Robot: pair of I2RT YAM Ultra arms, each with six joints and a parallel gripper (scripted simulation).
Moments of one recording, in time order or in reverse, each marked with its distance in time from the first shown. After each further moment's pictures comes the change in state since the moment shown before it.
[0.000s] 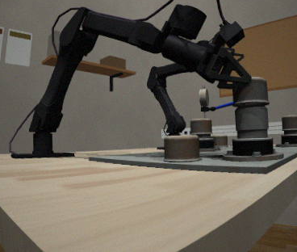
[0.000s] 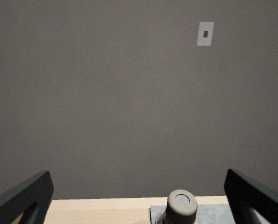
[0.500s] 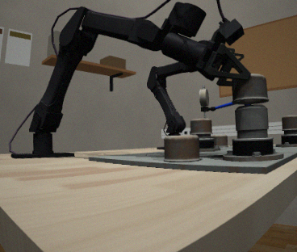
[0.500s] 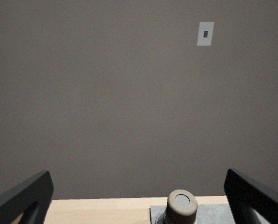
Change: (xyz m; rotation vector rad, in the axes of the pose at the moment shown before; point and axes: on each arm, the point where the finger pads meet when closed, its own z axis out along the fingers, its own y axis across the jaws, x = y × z) left arm 0.000 0.000 0.000 0.000 0.000 0.000; right arm -0.005 0.000 -0.004 0.000 0.002 0.000
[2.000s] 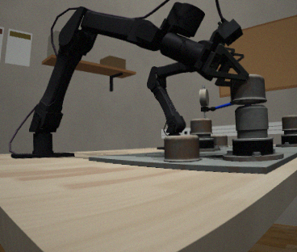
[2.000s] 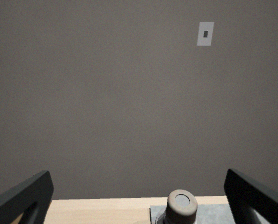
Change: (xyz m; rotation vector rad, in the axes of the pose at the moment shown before) left arm 0.000 0.000 0.000 0.000 0.000 0.000; right arm 0.002 0.000 -0.003 0.000 0.006 0.000
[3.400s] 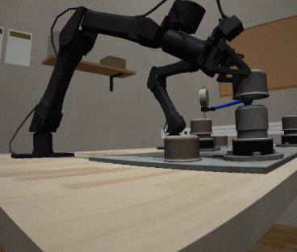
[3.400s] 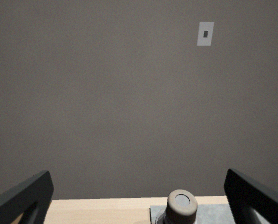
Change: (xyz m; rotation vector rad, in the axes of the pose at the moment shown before) left arm 0.000 0.000 0.000 0.000 0.000 0.000; right arm -0.010 0.000 -0.001 0.000 -0.014 0.000
